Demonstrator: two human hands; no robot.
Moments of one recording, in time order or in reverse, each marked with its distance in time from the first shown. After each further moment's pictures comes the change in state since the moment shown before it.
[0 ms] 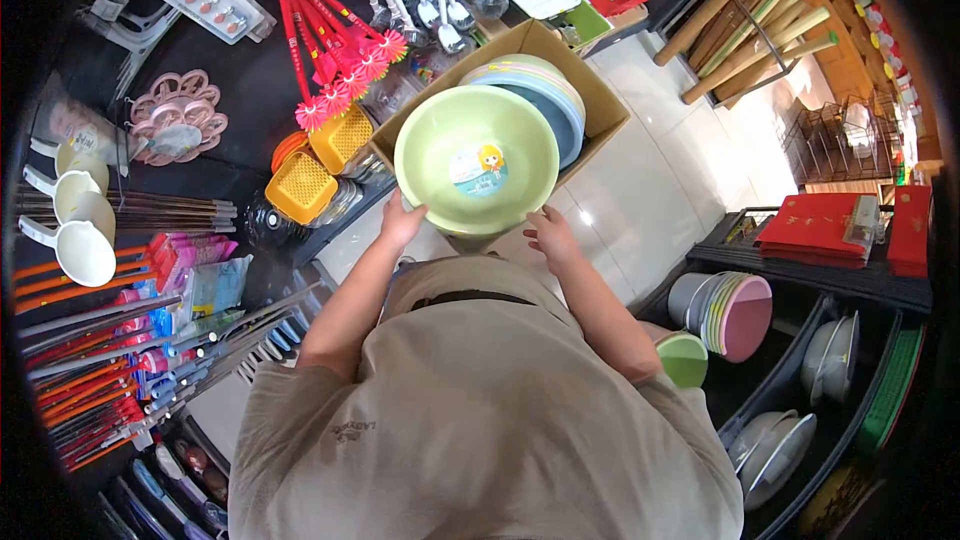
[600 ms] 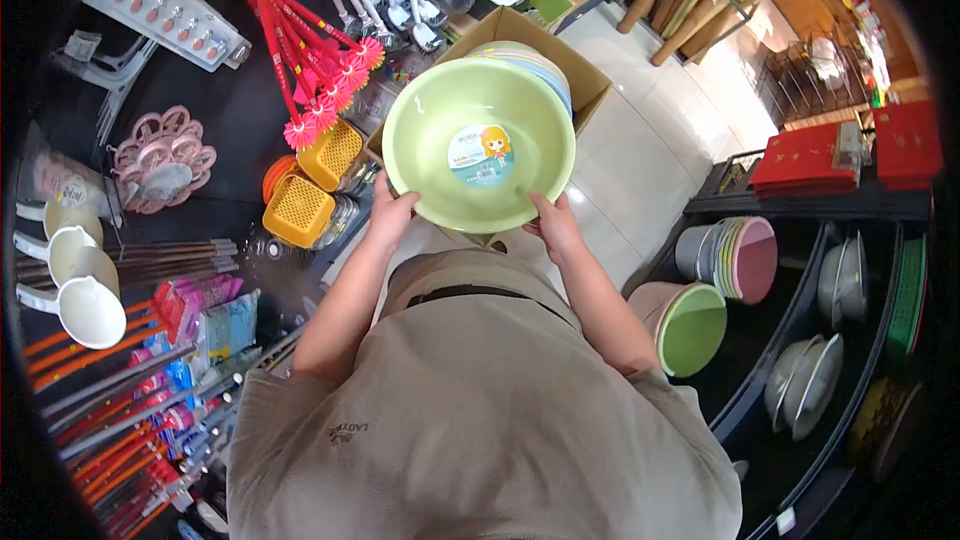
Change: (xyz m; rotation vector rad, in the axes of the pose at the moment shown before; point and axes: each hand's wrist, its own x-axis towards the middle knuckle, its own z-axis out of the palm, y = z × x) left_hand -0.009 0.052 -0.065 -0.633 -0.252 0.011; right_hand -0.031 -0.008 0.053 0.243 0.192 -0.118
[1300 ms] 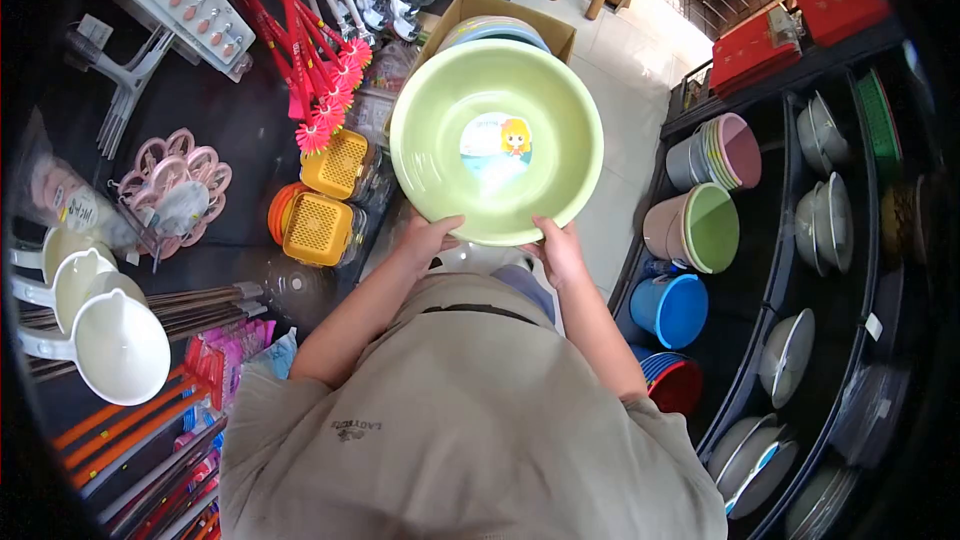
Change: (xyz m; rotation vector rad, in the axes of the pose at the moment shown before) left_hand -0.066 -0.013 -0.125 0.066 -0.510 -0.248; right_hand -0.156 0.099 0.149 0.308 0.253 -0.128
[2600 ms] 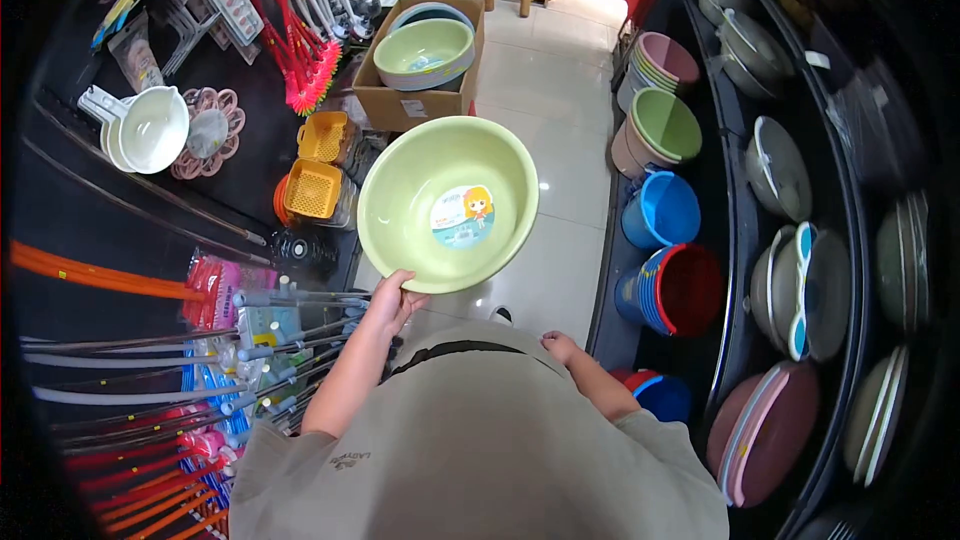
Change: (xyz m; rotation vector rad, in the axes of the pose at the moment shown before) left_hand -0.347 -0.284 -0.012 -0.145 -0.083 -0.102; right_hand -0.319 0.518 -0.309 -0.791 -0.002 0.183
